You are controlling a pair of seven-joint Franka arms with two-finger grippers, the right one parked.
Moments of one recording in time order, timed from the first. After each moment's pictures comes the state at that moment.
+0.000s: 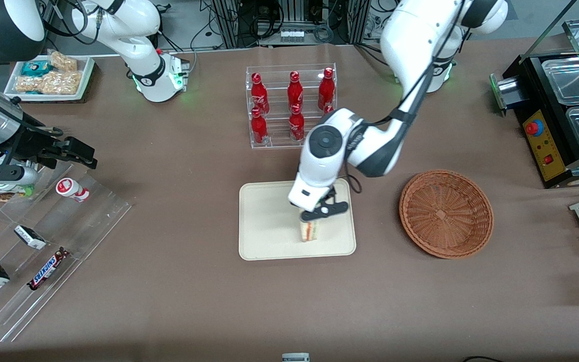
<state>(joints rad) -0.69 0.64 -0.04 -1.50 0.00 2.24 -0.95</state>
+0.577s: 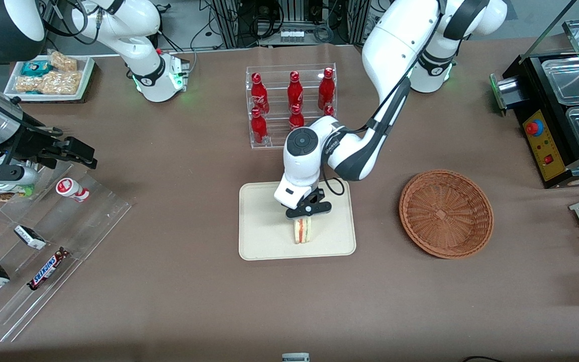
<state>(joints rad) -0.72 0.72 -0.03 -1.50 0.14 2.32 -1.03</state>
